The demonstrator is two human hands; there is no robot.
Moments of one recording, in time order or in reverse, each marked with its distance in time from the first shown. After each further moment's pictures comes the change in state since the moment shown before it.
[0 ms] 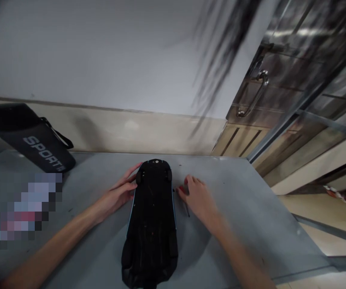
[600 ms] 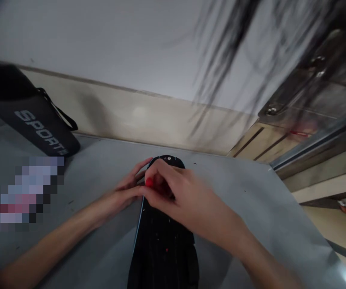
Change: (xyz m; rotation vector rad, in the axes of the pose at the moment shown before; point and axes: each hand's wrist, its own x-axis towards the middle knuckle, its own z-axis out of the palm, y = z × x) left_hand -0.005 -0.002 -0.002 0.021 -0.021 0.018; right_hand 0.021 -0.108 -0.071 0.432 -0.249 -0.490
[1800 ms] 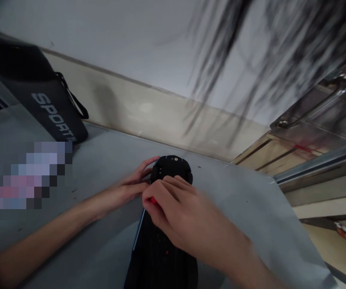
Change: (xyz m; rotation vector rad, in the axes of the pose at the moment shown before) left_hand 0.002 0.000 0.001 0.023 -0.015 0.020; right_hand -0.004 -0.003 0.013 -0.332 -0.061 -0.312
